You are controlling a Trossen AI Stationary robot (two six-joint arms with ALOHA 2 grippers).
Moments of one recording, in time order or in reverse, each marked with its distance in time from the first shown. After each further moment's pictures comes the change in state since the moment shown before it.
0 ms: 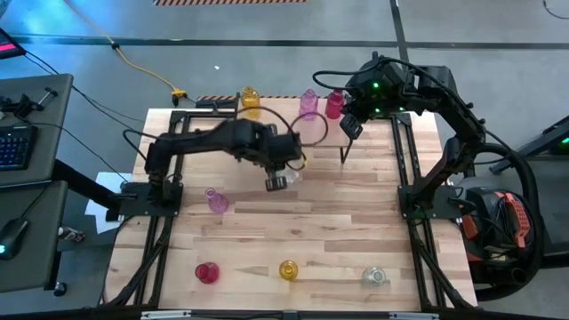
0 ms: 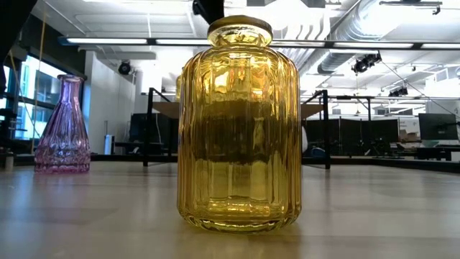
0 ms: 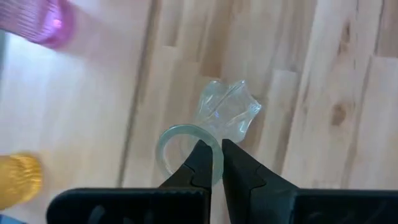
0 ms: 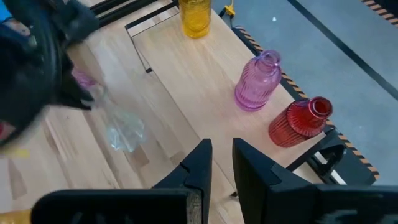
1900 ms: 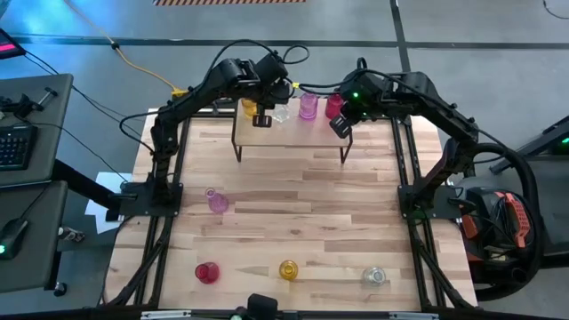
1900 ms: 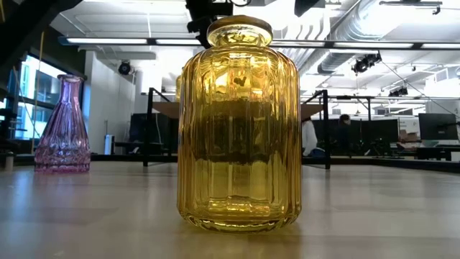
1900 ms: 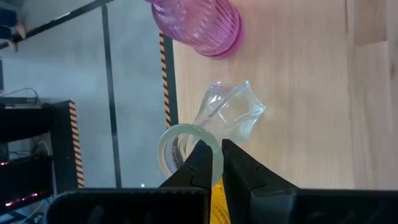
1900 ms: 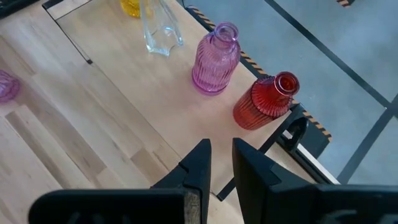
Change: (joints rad) left arm 0.450 0.065 0.174 0.070 0.034 0.783; right arm -0.002 0.000 -0.163 0.029 0.174 0.102
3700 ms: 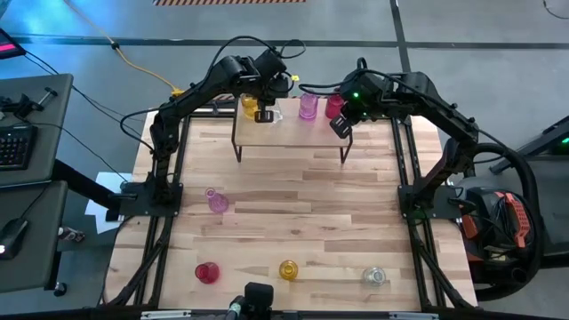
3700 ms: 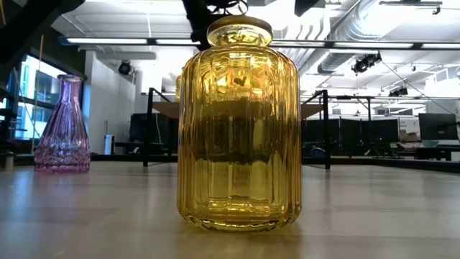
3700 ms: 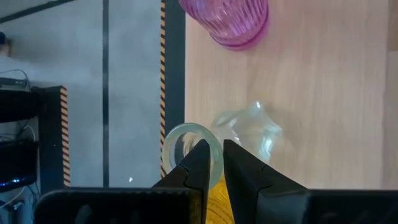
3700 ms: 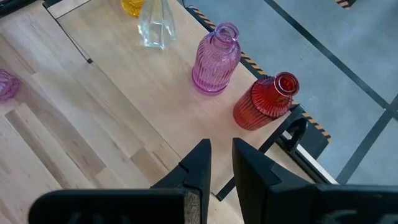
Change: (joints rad) left arm 0.058 0.006 -0.054 0.067 0.026 -0.044; right arm 0.001 0.000 0.000 0.000 0.000 -0.008
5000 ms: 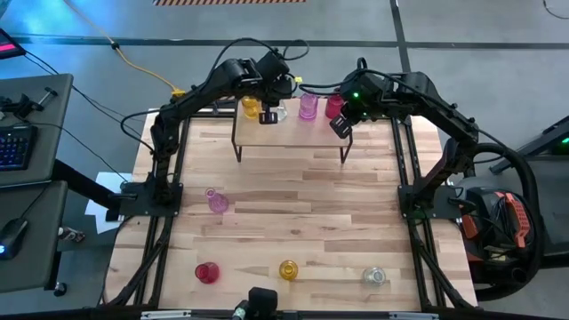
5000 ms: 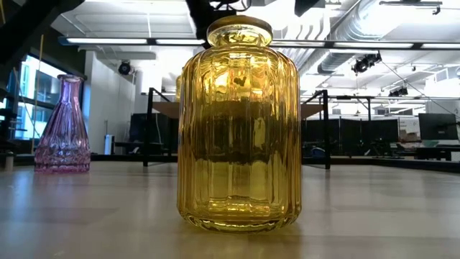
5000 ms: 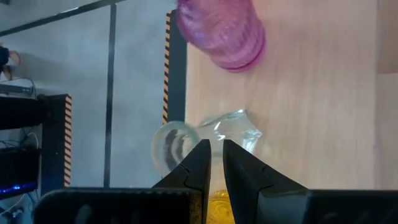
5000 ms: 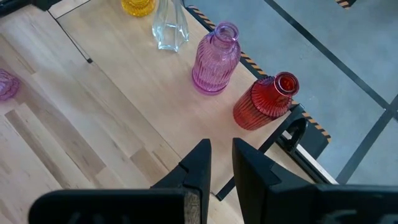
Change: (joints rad) left arm -0.030 0.000 0.000 0.042 -0.001 -0.027; right arm 0.000 0.000 0.000 -0.001 0.000 0.000
